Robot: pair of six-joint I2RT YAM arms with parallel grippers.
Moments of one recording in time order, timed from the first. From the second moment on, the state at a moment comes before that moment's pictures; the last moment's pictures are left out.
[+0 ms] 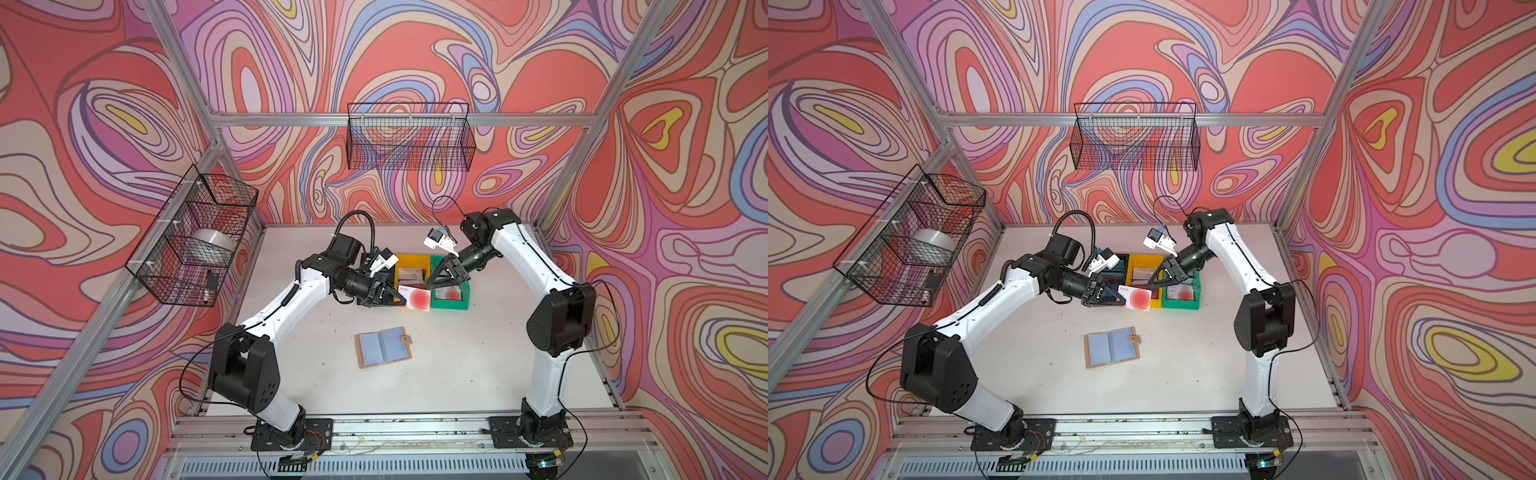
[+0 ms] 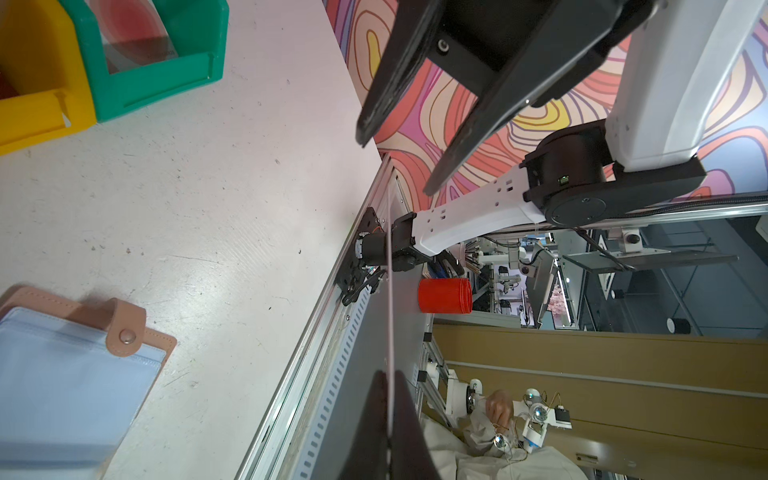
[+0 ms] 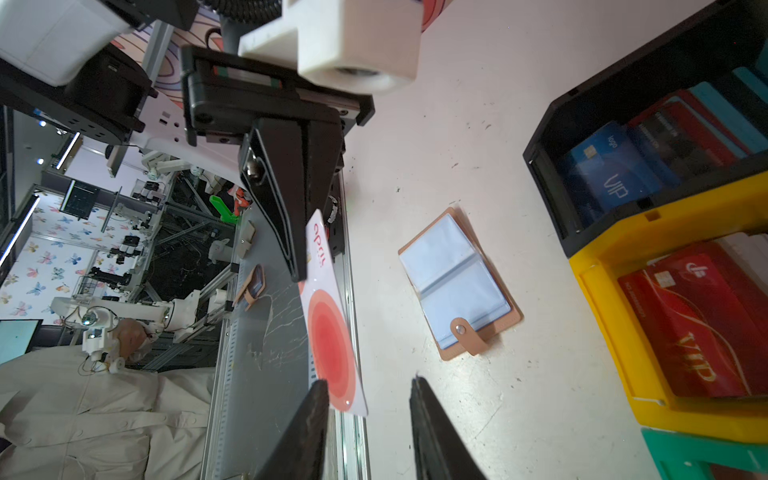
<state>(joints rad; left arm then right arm) -0.40 1.59 1.33 -0.84 1.20 -0.22 0.29 1.98 1.95 -1.64 -1.10 -0.83</state>
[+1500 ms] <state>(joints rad) -0.43 1.65 1.38 -0.88 1.16 -0.19 0.34 1.98 1.82 -1.63 -1.23 -0.89</state>
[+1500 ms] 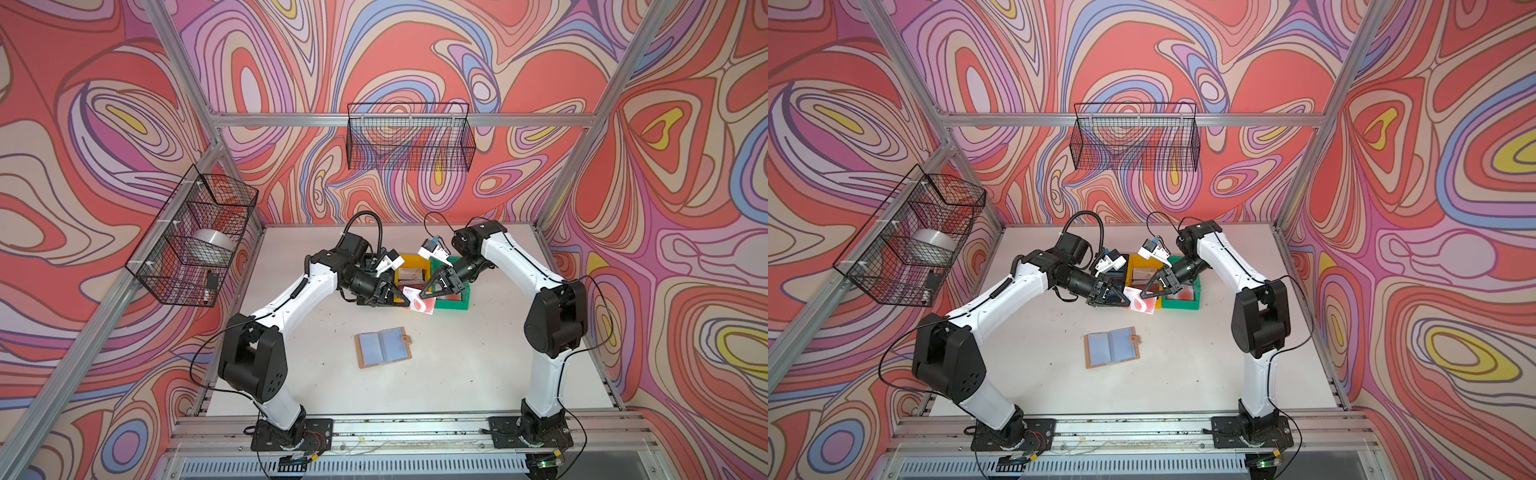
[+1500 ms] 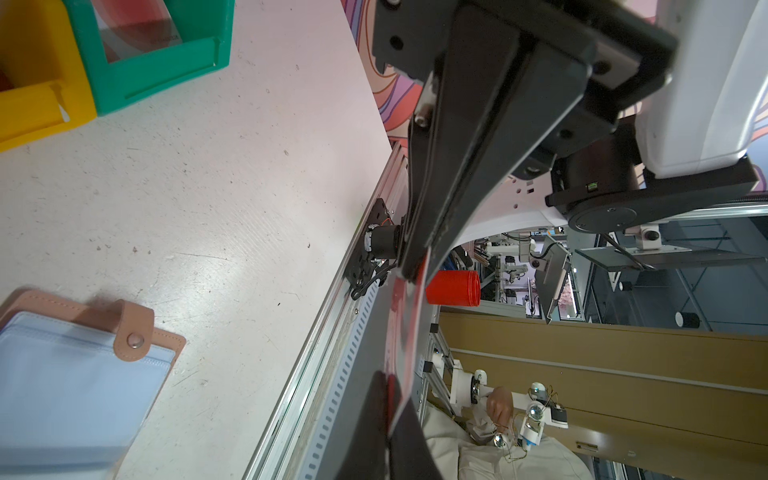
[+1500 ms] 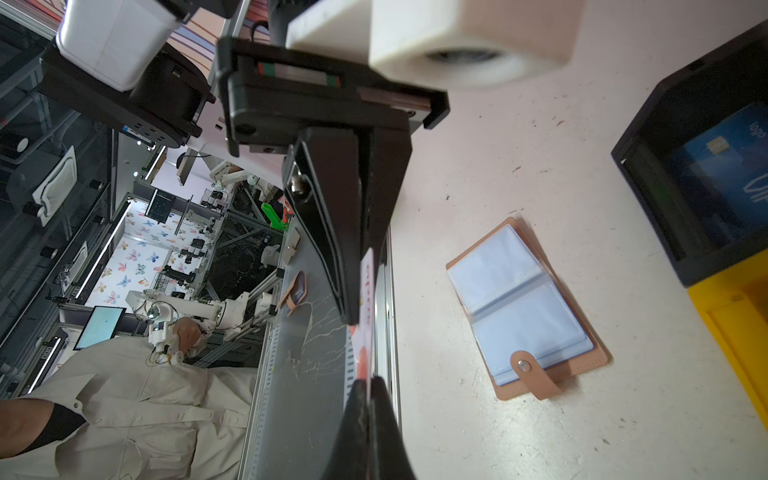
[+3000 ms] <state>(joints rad) -0.28 1.51 1.19 -0.67 0.99 -0.39 0.14 2.17 1.99 -1.36 -0.50 -0.69</state>
